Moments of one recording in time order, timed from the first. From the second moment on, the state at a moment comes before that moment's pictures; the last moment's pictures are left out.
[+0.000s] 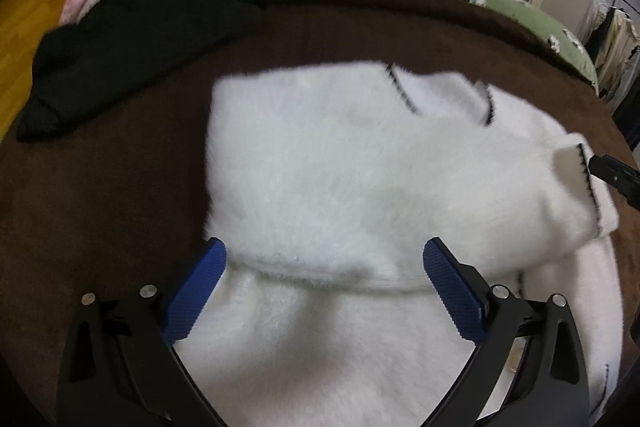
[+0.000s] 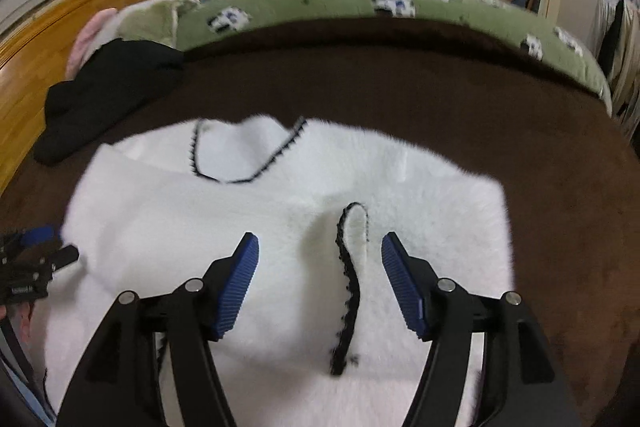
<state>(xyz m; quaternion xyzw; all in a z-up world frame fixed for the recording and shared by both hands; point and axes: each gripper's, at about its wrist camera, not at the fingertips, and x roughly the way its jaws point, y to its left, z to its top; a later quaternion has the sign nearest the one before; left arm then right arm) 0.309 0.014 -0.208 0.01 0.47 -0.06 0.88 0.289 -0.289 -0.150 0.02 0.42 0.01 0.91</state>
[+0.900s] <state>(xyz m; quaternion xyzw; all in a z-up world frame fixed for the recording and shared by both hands) 0.095 0.099 -0.153 0.01 0.48 -0.01 0.88 0.021 -0.292 -0.093 0.04 0.39 -0.02 0.92</state>
